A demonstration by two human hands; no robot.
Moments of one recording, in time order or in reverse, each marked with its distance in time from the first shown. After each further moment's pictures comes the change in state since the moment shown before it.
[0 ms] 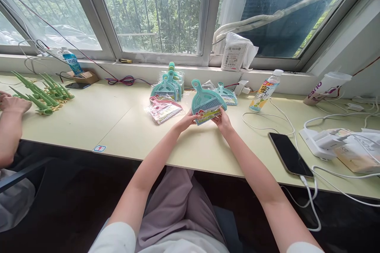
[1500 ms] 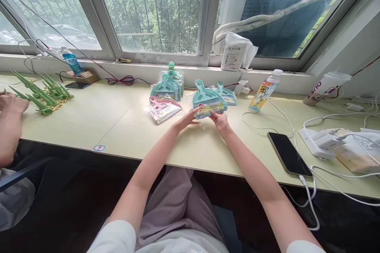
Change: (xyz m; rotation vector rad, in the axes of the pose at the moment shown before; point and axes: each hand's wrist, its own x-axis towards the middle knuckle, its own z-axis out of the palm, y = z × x) left_hand -0.005 0.015 0.003 -0.058 -0.095 -0.102; right_hand -0.011 0.007 0.005 0.000 -0.152 -0.175
